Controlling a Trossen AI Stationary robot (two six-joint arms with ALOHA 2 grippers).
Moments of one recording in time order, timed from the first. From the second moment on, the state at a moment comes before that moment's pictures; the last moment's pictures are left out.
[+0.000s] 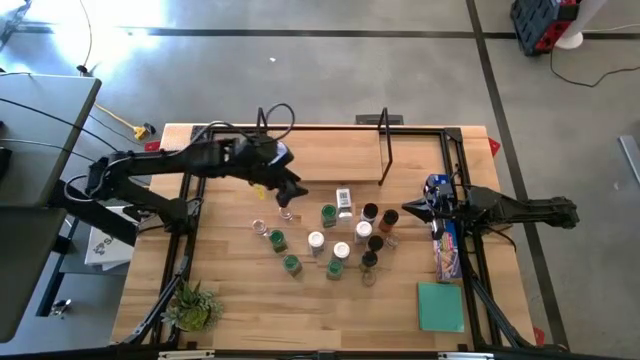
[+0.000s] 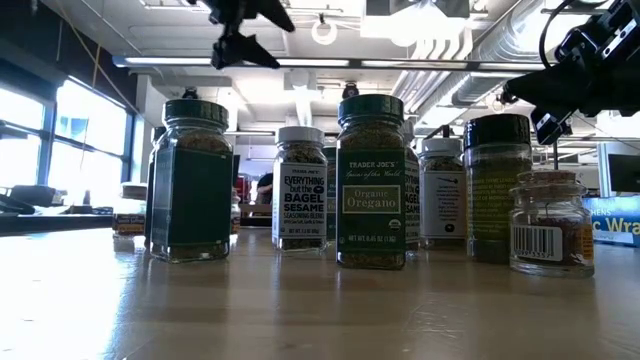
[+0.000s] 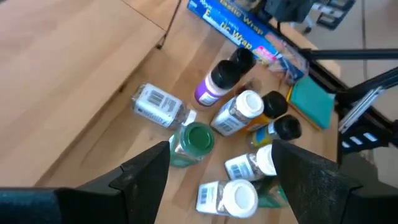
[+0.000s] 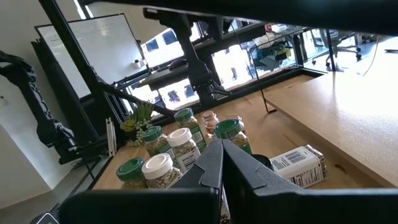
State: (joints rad) left arm 0.15 1.34 1.21 -0.55 0.07 -0.49; right arm 0.04 0.03 0.01 0.03 0.09 0.34
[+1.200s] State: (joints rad) left arm 0.18 1.79 1.21 -0.85 0.00 0.21; right arm 0.04 0.03 0.01 0.03 0.09 0.34
